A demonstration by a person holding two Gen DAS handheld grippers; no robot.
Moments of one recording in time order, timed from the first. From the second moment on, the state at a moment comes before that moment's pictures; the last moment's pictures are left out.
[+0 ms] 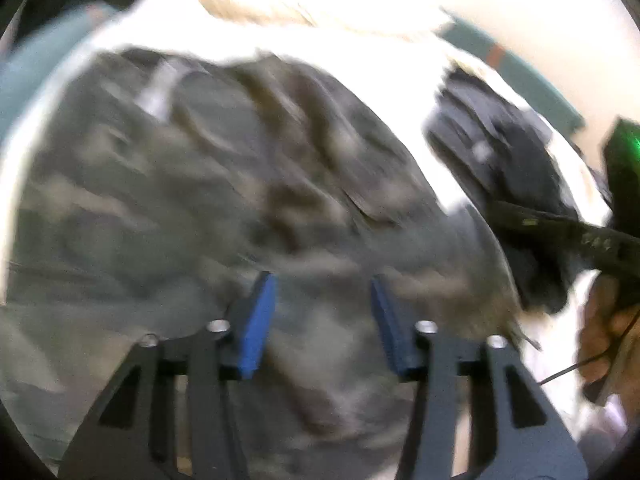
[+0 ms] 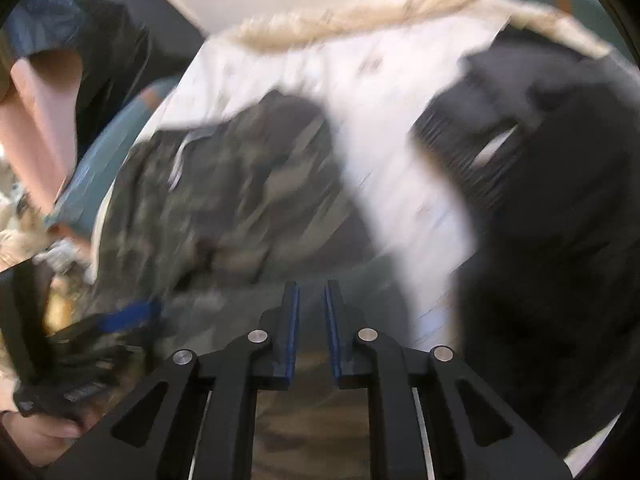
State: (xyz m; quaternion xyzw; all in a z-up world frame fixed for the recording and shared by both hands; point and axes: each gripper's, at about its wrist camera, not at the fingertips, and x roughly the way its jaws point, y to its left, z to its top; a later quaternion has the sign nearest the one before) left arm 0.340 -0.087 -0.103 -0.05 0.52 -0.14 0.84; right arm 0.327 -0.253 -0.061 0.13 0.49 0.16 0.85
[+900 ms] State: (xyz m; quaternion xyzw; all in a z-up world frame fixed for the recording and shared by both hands) left arm 0.138 0.046 -0.138 -0.31 0.53 0.07 0.78; right arm 0.198 -0.200 -0.177 0.43 0.56 0.24 0.67
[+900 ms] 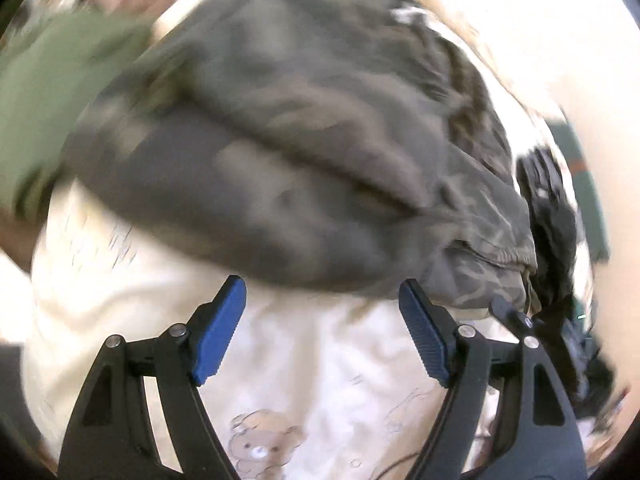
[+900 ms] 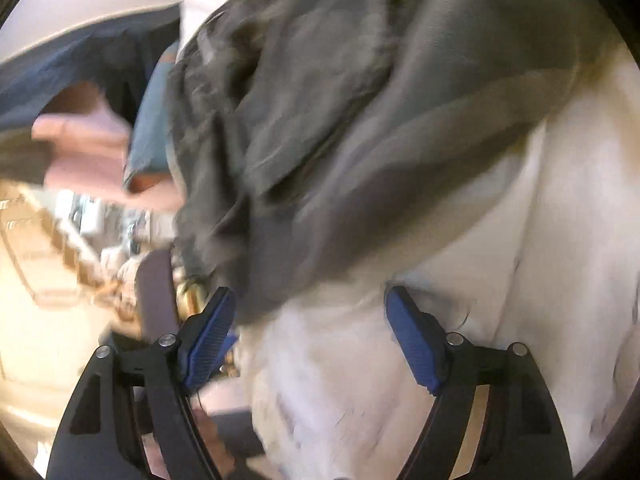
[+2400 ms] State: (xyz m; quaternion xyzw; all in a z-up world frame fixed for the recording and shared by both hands) left arm 0.181 0.101 -0.138 -0.39 0.41 0.09 0.82; right arm 0.246 -0.217 -0.169 0.42 0.48 0.13 0.76
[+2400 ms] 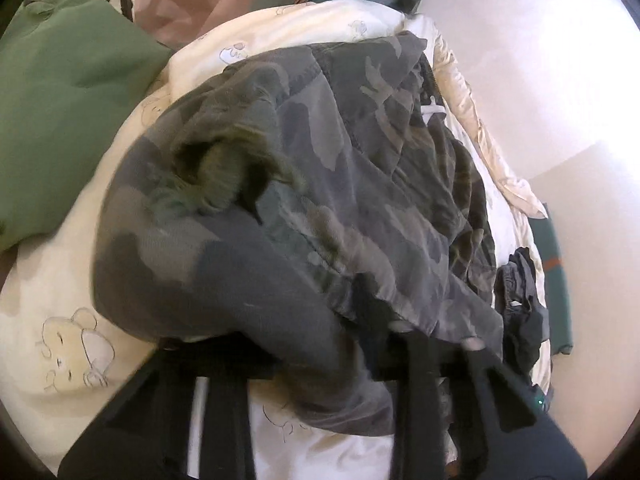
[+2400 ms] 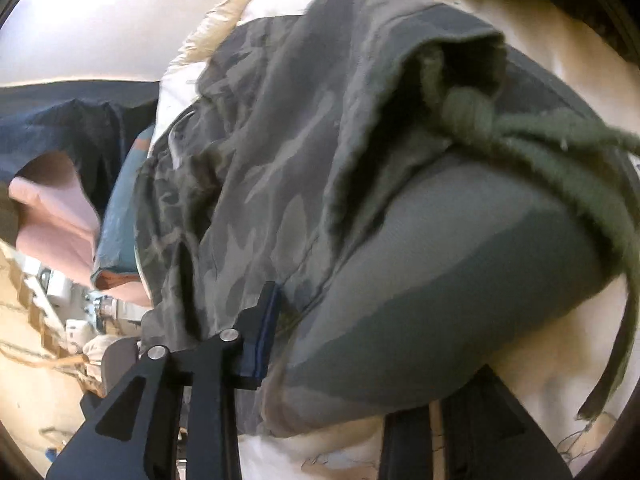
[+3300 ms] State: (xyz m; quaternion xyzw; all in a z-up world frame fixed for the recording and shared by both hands) left arm 0.104 0.096 -0.068 -0.40 0.44 0.06 0.80; right arm 0.132 -0.239 -0.069 0.40 0.45 0.15 0.79
